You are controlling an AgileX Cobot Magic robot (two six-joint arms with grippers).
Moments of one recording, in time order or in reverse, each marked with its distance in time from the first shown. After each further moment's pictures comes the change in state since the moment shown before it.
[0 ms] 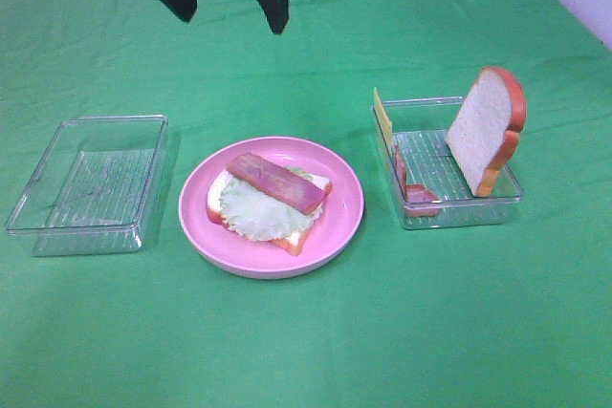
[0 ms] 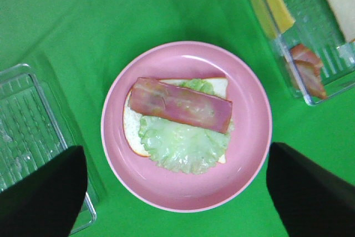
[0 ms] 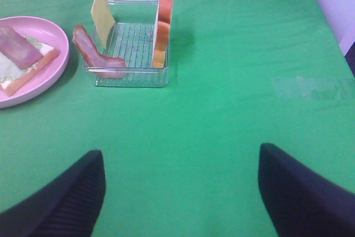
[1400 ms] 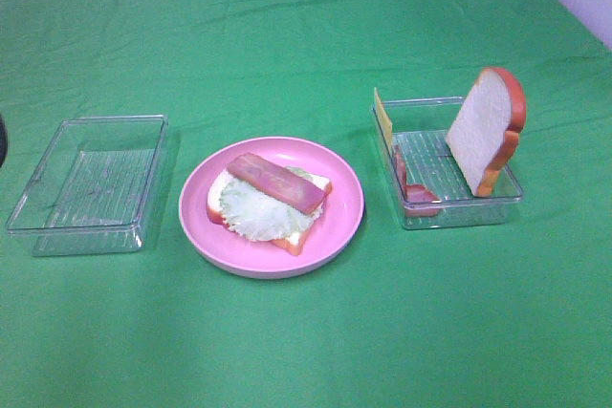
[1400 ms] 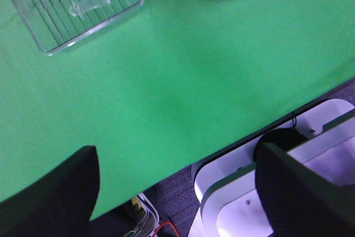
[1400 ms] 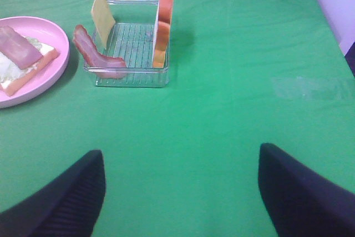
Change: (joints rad) left arm 0.000 -0.863 0.955 -0.007 0.001 0.106; right arm 0.000 0.000 0.000 0.000 0.000 0.000
